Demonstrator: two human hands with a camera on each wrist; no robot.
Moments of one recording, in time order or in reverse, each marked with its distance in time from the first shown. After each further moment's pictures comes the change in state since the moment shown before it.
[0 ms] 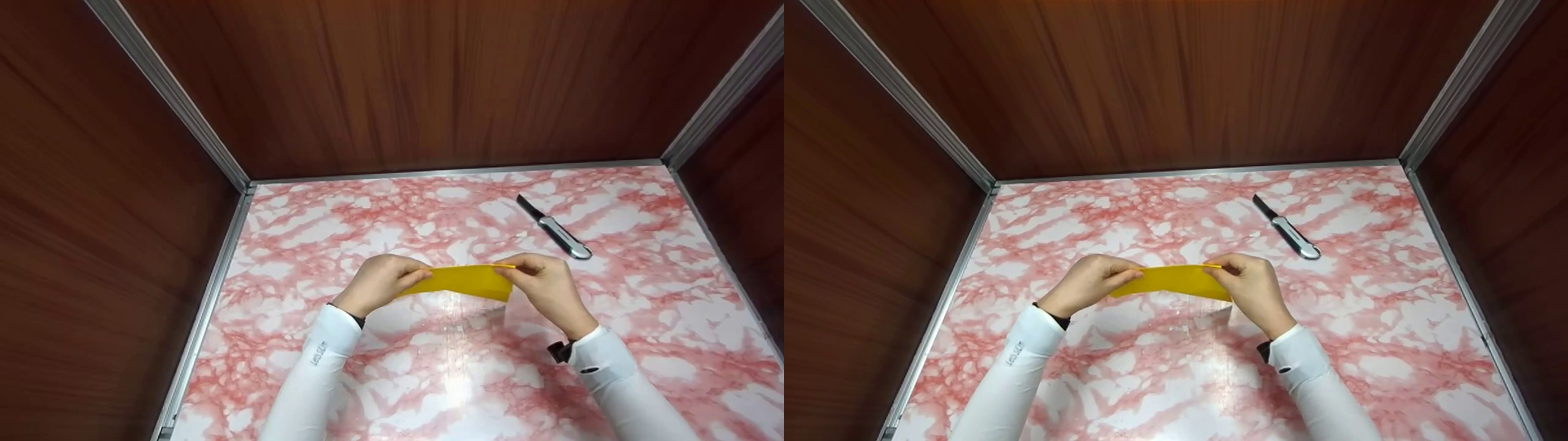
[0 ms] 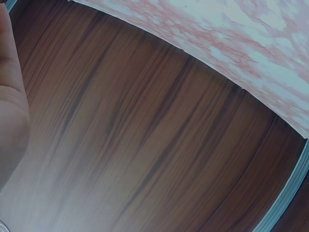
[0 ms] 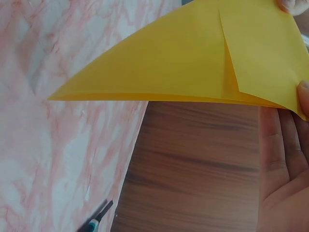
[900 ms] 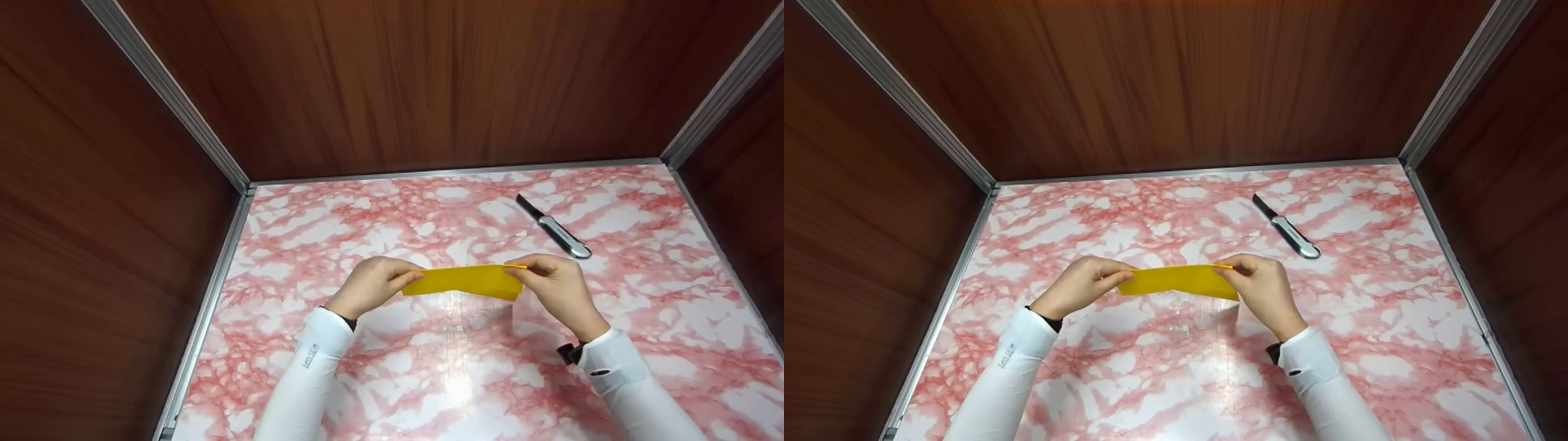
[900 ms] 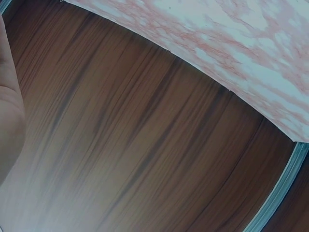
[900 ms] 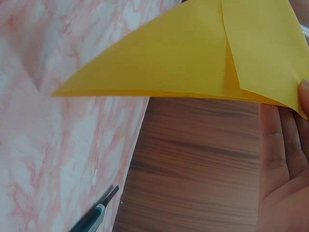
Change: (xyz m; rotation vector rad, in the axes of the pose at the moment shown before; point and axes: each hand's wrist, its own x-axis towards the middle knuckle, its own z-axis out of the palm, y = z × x) left_hand -0.011 -0.011 -0.002 -0.083 0.019 -0.044; right_hand -0.006 0.008 -0.016 -0.032 0.030 0.014
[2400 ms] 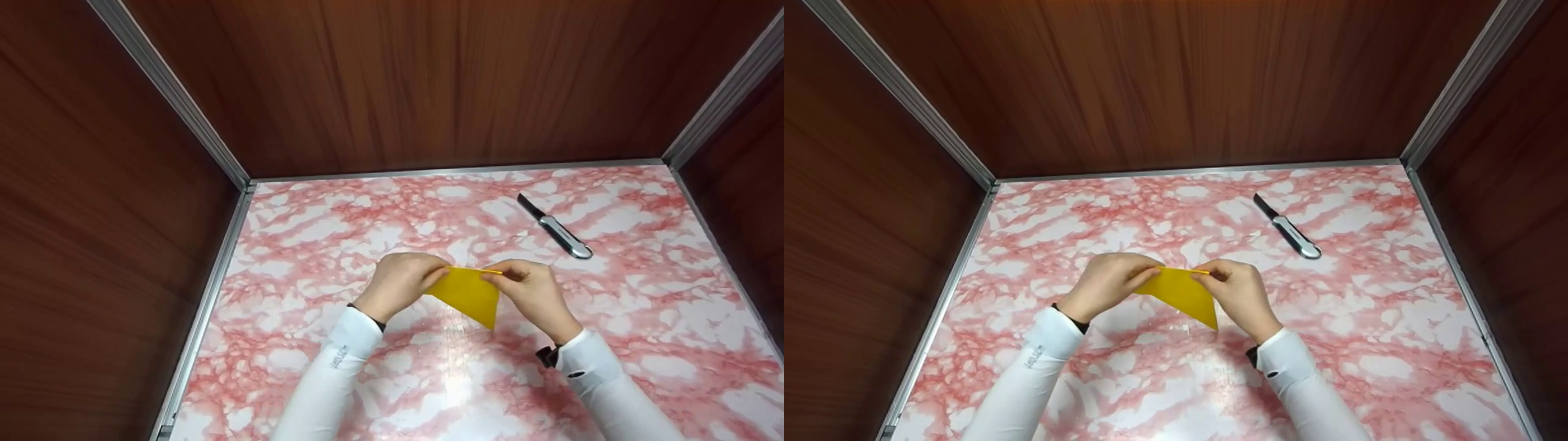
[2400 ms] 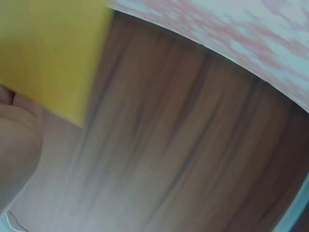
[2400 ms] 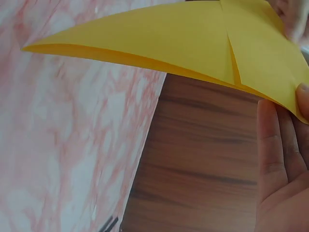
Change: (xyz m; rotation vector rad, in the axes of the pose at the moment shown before) left_hand 0.025 0.034 0.022 0.316 0.108 0.136; right_hand 0.001 -0.007 0.035 0.058 -0.061 0.025
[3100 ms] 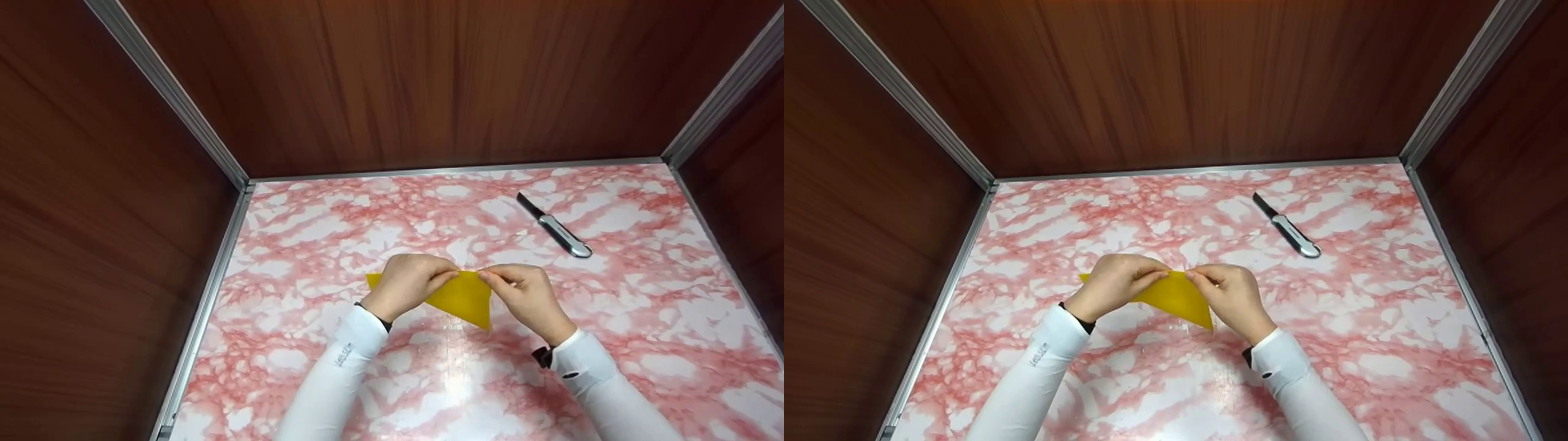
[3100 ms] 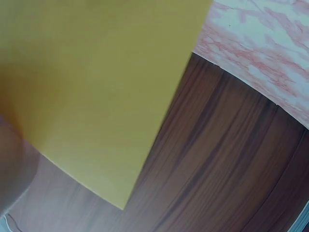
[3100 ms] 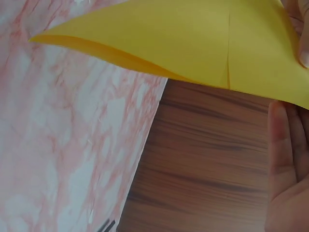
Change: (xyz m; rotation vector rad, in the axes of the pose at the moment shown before) left_hand 0.006 0.008 0.005 -0.057 0.038 0.051; right_hand -0.002 -0.001 0.009 0.000 0.005 -0.193
